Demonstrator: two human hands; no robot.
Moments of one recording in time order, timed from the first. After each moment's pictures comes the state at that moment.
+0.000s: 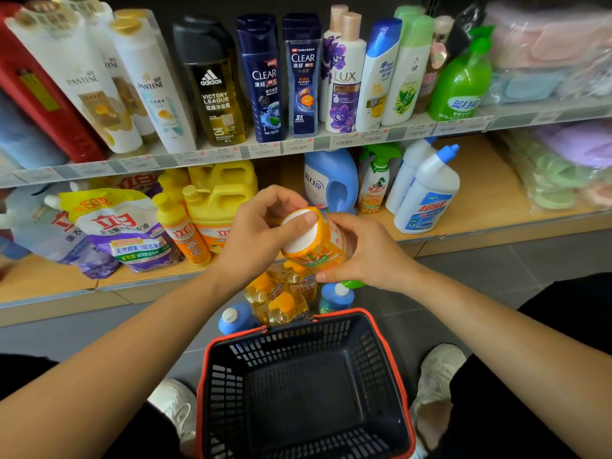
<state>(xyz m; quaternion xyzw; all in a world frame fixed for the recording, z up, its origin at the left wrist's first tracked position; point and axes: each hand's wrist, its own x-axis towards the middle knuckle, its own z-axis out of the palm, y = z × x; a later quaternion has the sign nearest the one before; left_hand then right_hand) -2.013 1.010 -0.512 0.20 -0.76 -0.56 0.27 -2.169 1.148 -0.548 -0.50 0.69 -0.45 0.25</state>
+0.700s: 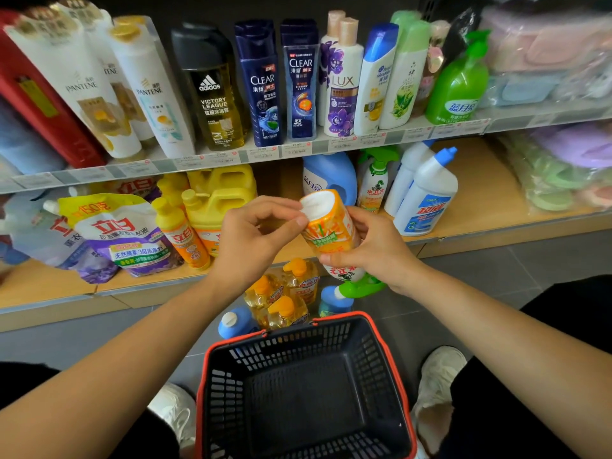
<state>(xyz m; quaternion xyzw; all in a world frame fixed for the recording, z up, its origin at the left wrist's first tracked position) -2.009 1.009 -0.515 0.17 -0.77 -0.51 0.34 -2.176 1.149 -0.550 -0.39 0.71 -0.52 0.28</state>
